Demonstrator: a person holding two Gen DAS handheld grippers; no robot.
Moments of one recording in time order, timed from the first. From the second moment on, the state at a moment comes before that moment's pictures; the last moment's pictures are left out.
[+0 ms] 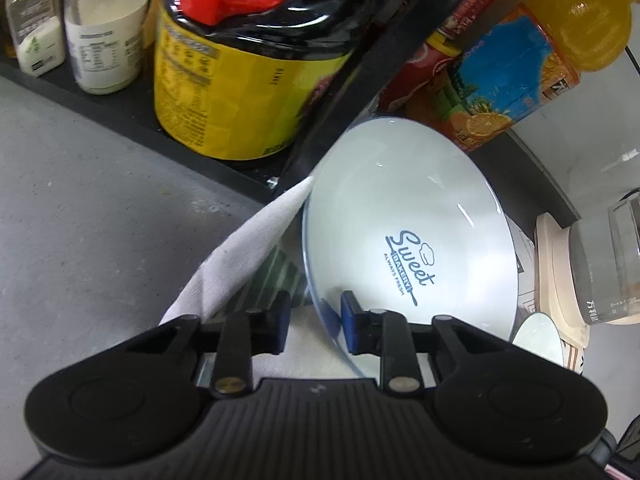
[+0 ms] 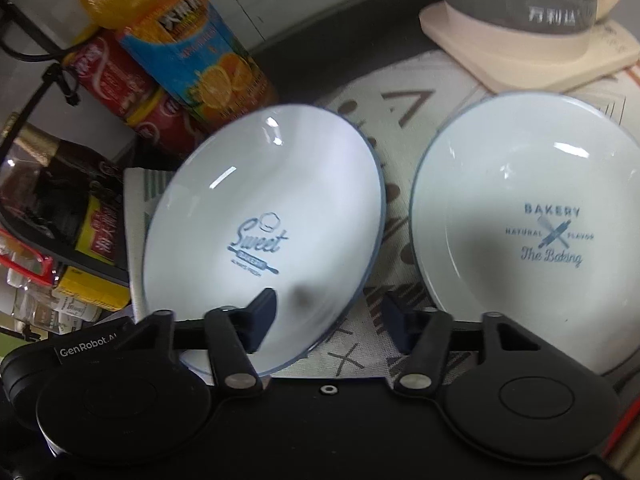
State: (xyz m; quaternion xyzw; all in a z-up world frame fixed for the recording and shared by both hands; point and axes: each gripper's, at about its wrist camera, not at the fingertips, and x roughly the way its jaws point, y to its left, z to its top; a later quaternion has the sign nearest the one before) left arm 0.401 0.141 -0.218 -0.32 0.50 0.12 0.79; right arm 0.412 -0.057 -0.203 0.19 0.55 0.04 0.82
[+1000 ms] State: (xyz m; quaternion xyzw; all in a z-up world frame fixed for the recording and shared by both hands) left arm 0.353 0.127 -0.177 -0.30 0.46 0.10 0.83; right arm 0.383 -0.068 -0.176 0.18 0.50 0.05 0.85
